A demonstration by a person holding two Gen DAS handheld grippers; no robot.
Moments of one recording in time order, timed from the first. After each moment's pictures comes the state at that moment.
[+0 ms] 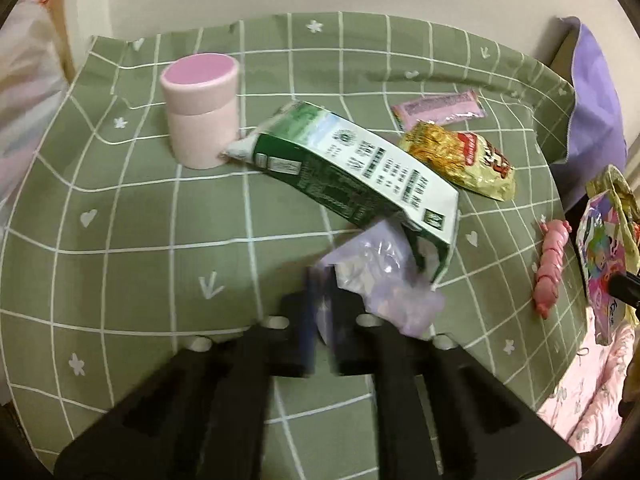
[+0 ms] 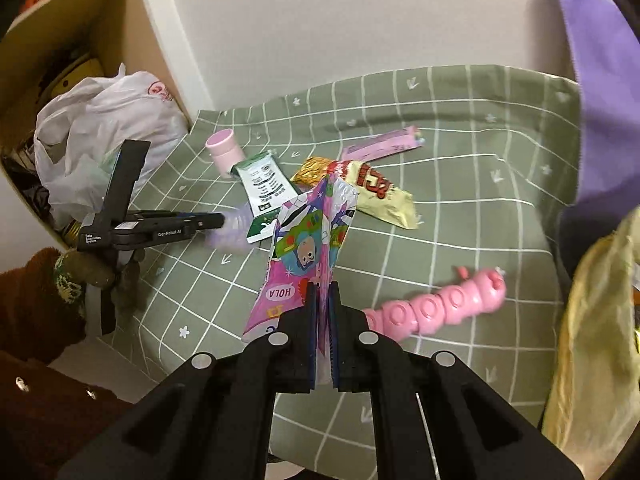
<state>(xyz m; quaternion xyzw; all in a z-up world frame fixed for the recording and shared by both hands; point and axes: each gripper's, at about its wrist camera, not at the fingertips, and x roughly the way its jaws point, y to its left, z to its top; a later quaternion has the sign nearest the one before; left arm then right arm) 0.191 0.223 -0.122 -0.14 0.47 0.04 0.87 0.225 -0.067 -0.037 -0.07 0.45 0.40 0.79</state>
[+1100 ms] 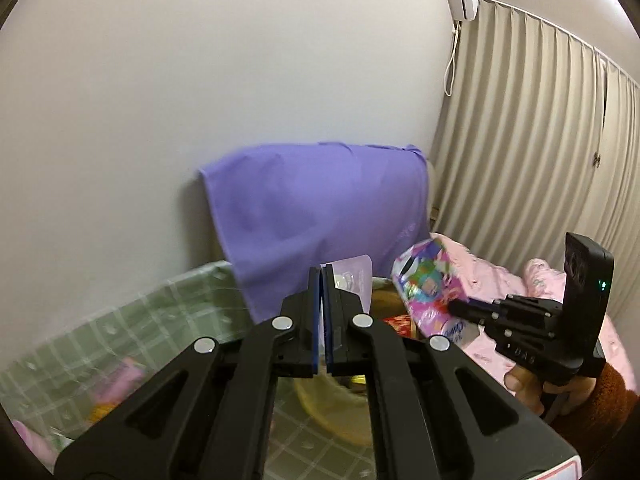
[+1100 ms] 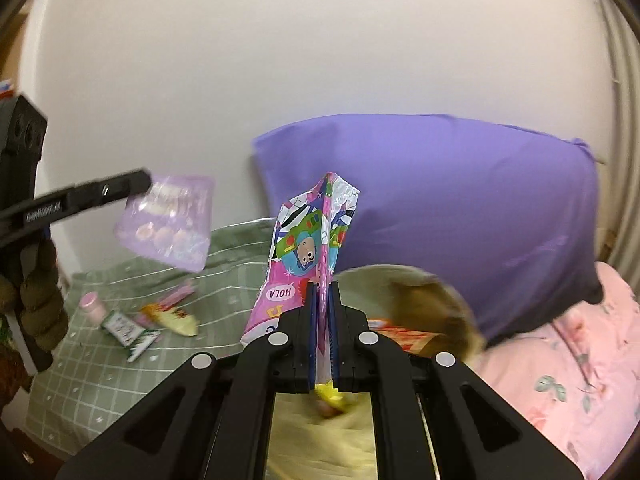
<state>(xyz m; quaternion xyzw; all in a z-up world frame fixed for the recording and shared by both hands) 0.262 -0.043 0.106 -0.04 0.23 -0.30 0.93 0.242 -0.290 0.090 0.01 0.30 0.12 0.95</state>
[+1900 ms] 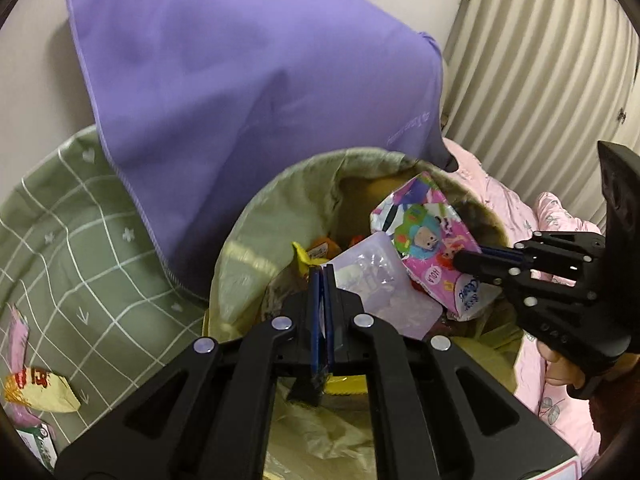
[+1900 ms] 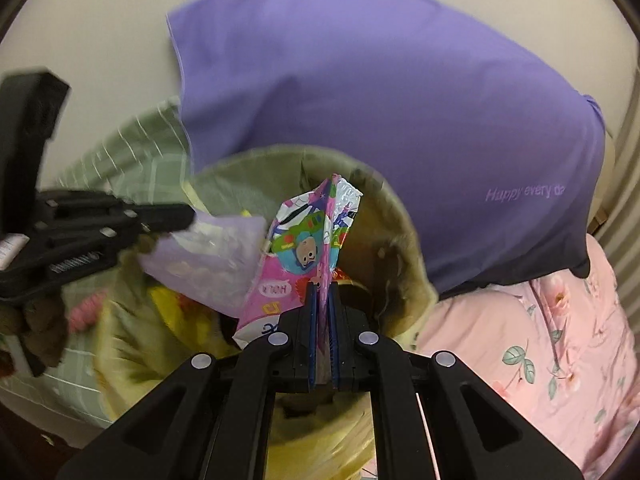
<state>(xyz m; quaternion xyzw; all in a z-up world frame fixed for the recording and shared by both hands) 0.342 -0.172 -0.034 0.01 0.40 -0.29 0.87 0.331 -0.329 -0.017 -0.08 0.46 0.11 0.88</state>
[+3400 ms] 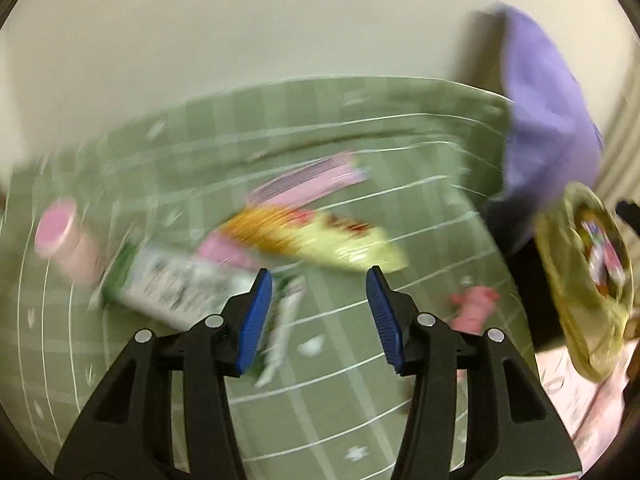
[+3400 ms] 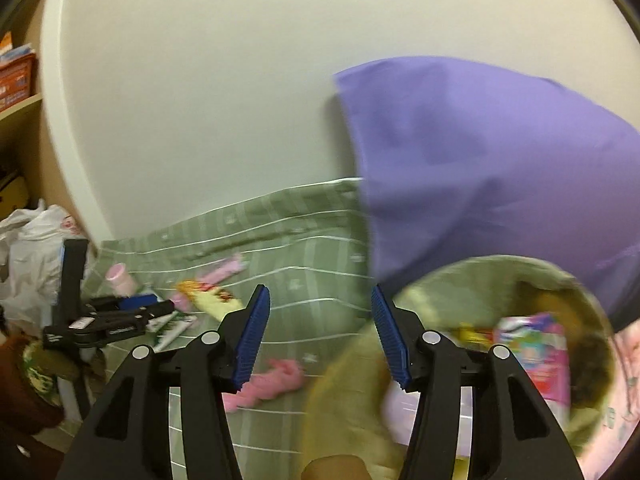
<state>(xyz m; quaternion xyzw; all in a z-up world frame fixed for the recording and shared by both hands) 0.256 0.125 -0.078 -0.12 0.42 0.02 0.90 0.311 -0.172 0.030 0.01 0.36 0.28 0.89</state>
